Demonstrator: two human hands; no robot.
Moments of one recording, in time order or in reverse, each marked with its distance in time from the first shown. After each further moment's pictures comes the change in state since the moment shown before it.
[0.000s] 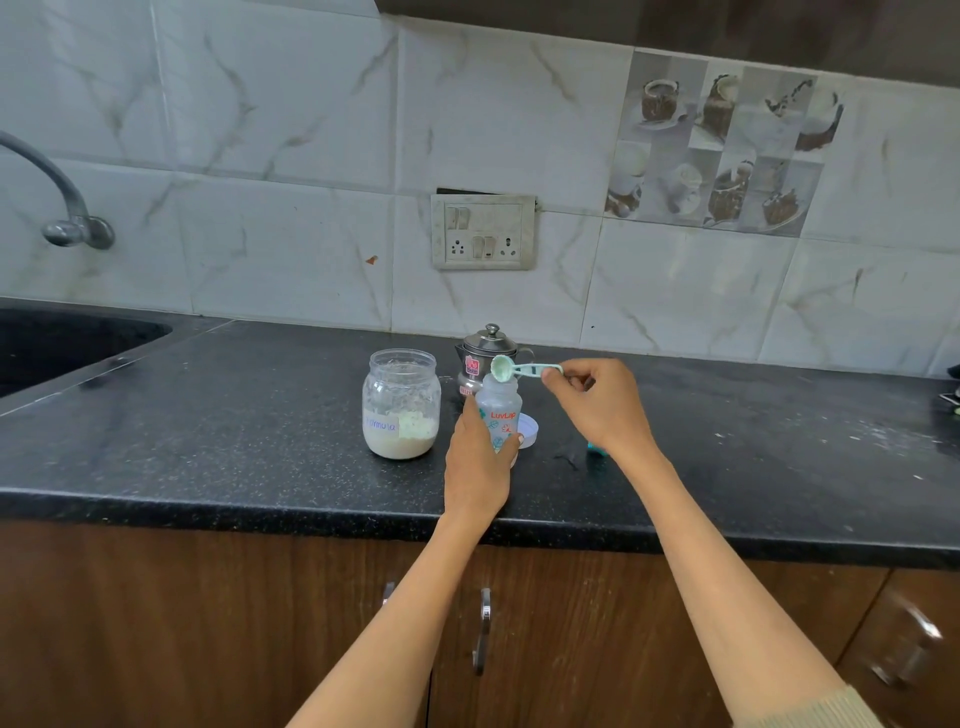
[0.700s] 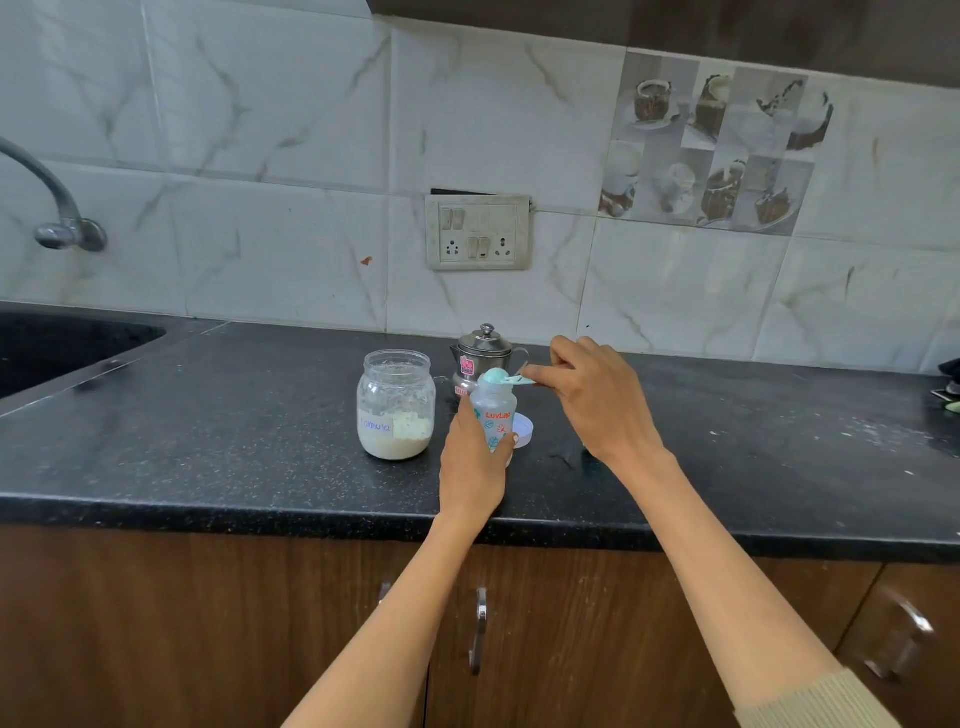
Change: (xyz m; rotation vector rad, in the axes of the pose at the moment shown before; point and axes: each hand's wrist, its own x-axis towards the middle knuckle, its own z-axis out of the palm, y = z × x) left_hand 0.003 -0.002 0.003 0.023 0.000 -0.015; right_hand 0.000 -0.004 -0.010 -0.740 0.106 -0.645
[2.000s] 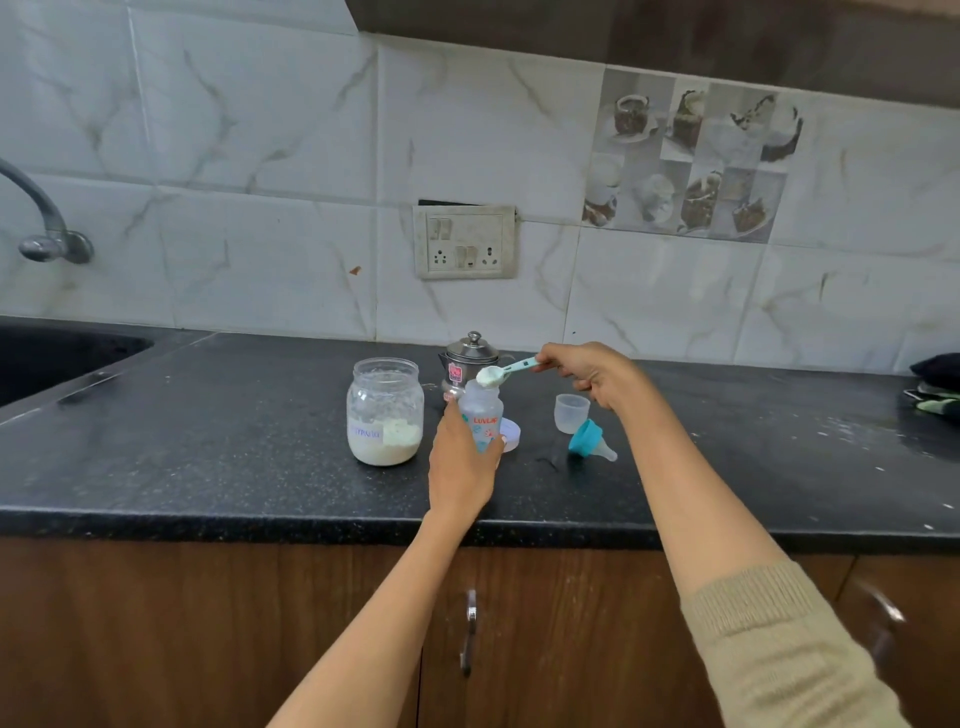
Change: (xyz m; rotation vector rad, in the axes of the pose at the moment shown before) left_hand -0.004 0.020 -0.012 0.018 -0.004 -0.053; right_hand 0.048 0.034 0.007 0.842 -0.558 1.132
